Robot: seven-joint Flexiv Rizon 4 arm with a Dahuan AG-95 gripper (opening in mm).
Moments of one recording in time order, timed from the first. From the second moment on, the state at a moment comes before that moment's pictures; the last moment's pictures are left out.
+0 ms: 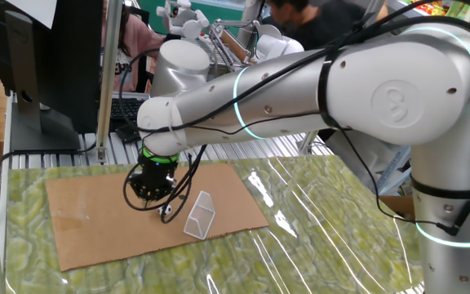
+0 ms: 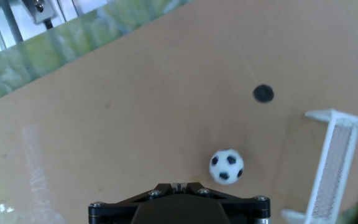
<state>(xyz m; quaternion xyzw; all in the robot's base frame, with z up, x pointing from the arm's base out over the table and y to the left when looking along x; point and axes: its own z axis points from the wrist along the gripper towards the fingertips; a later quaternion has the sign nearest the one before) 0.647 0.238 0.052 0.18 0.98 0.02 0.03</state>
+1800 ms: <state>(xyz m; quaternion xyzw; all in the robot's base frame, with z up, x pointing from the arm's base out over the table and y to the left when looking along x) 0.652 0.229 0.039 0.13 0.99 0.01 0.05</state>
